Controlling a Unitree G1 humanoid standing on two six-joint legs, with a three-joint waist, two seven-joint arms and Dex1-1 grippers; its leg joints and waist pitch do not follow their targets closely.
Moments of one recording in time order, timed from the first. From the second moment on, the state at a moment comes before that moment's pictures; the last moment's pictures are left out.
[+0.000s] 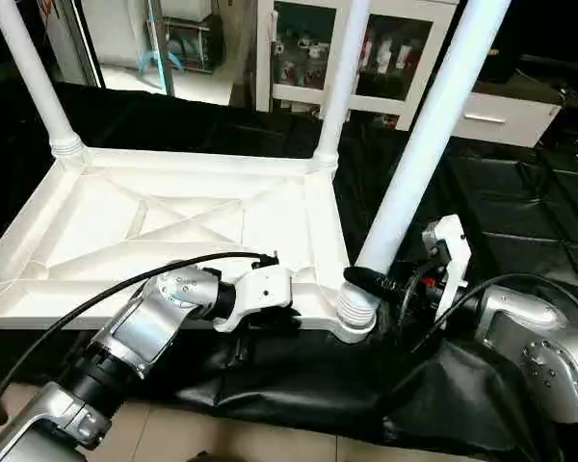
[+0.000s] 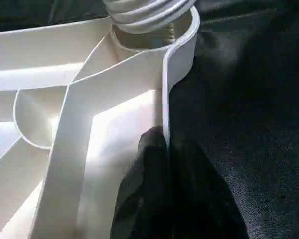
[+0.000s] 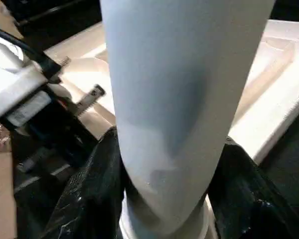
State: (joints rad) left arm -0.49 0.47 -0.50 0.24 0.02 0.15 -1.09; right arm -0.20 -0.47 0.03 -0.16 0.55 0.67 0.73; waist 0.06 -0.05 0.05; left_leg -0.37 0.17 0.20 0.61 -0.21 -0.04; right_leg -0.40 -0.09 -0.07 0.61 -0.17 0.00
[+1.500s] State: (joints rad) left arm -0.50 0.45 -0.49 0.26 0.06 0.17 -1.11; right arm -0.18 -0.35 -0.01 0.01 0.54 0.56 0.73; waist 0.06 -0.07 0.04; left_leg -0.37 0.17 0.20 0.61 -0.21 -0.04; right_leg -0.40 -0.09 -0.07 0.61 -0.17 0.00
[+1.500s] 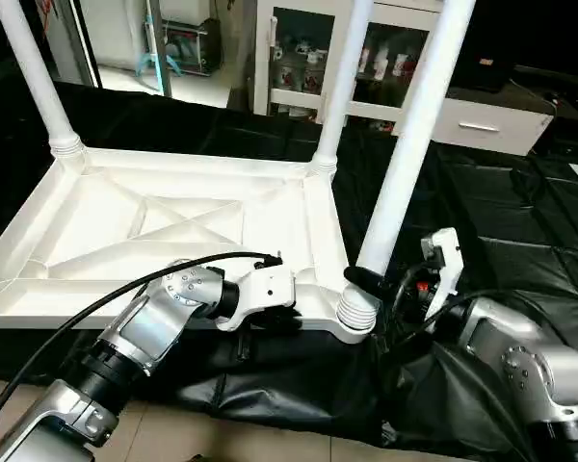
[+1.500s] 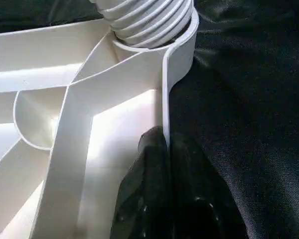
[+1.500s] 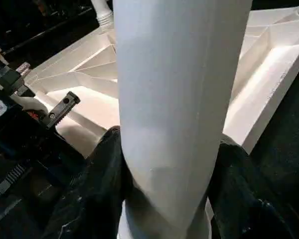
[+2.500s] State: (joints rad) left arm -0.51 0.44 -0.49 0.30 0.06 0.17 -1.11; right arm 0.00 -0.35 0.03 -0.05 0.43 0.26 0.75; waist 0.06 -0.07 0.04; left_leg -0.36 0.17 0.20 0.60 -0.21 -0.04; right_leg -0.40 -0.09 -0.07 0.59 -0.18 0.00
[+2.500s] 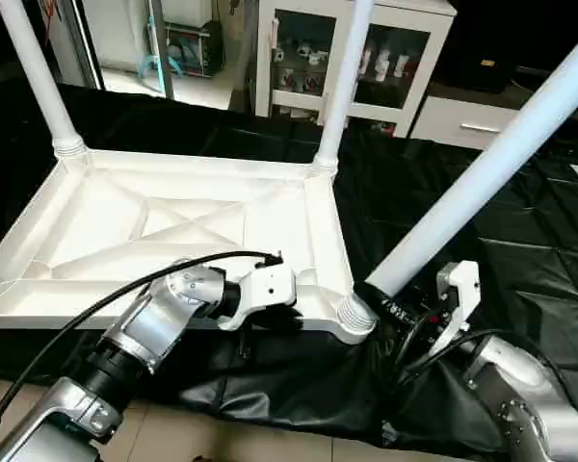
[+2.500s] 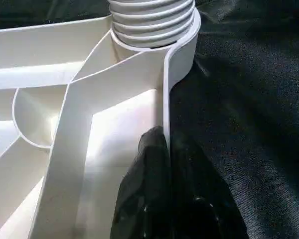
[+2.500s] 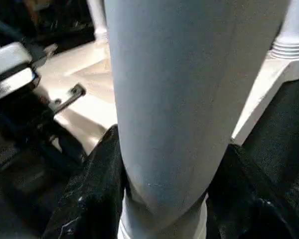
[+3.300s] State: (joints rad) left arm -0.51 0.44 -0.47 0.35 0.07 0.18 -1.09; right arm -0.21 -0.40 0.15 0.09 0.35 0.37 0.80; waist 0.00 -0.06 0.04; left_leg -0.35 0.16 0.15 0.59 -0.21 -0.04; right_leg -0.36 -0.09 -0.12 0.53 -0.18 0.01
